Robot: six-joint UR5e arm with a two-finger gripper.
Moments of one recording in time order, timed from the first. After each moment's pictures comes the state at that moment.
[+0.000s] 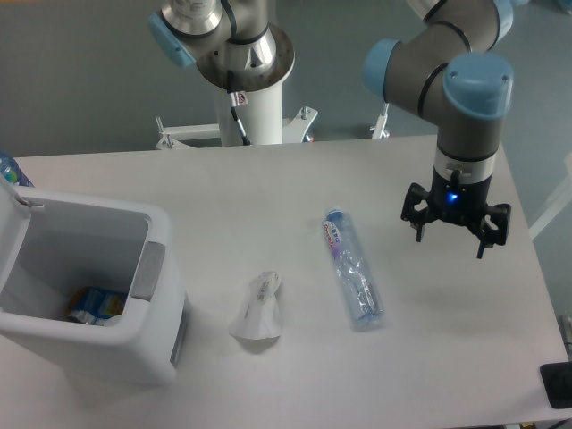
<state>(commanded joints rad) 2.73 -1.92 -1.57 -0.95 1.48 1.18</state>
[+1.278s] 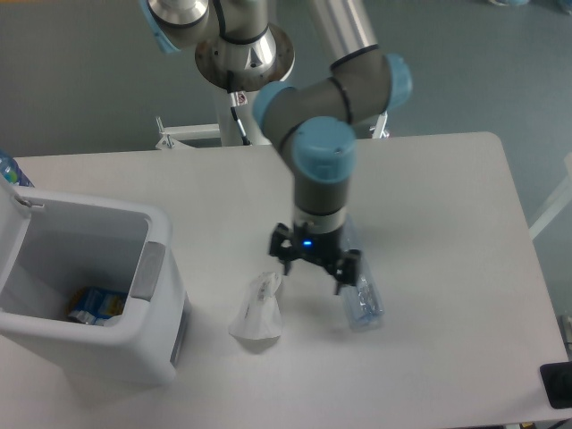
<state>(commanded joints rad) 2.38 -1.90 -1.86 -0.83 1.47 0.87</state>
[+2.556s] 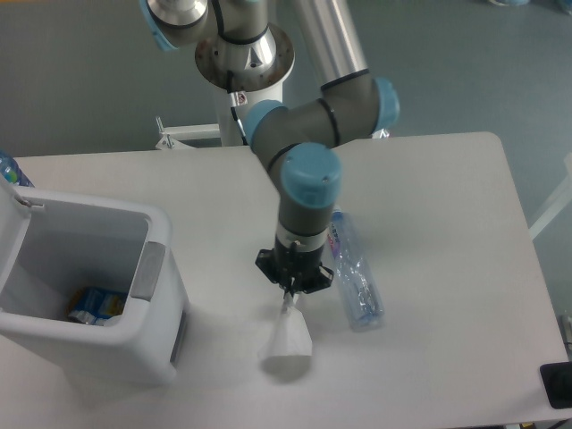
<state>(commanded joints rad) 2.51 -1.96 -1.66 -0.85 1.20 0.64</state>
